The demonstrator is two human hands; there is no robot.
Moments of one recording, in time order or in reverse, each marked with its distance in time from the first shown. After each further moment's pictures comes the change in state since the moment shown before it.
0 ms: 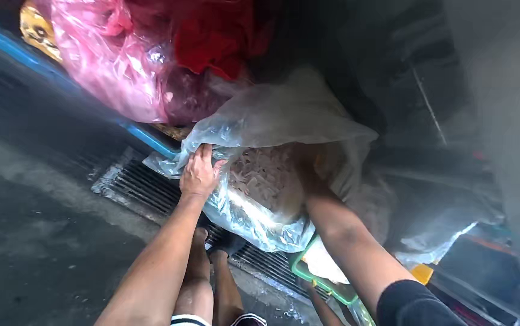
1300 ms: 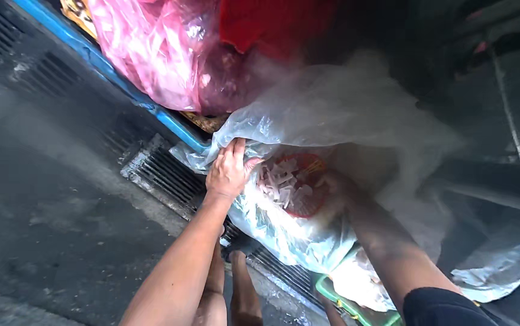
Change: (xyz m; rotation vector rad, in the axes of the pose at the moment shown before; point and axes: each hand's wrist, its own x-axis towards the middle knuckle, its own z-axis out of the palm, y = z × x) left_hand 0.001 -0.008 0.005 -0.028 0.028 0.038; right_hand 0.024 0.061 0.096 0.953 -0.665 0.336
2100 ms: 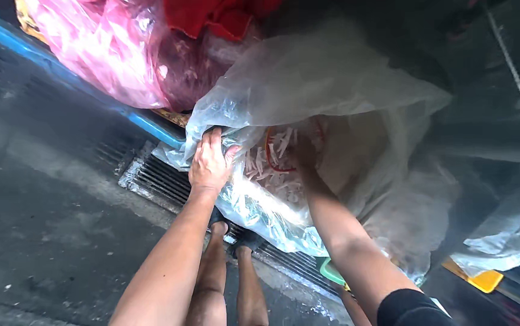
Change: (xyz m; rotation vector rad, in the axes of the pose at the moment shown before) left_hand 0.001 0.006 0.001 0.085 -0.019 -0.048; right_hand 0.015 -0.034 0.080 -0.638 0.631 -0.216
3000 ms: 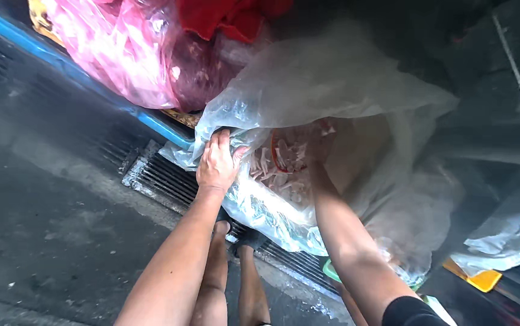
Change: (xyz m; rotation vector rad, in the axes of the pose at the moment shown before) left_hand 0.002 -0.002 0.000 -0.011 0.037 0.039; right_hand -0.008 -0.008 -0.023 0.871 0.472 0.008
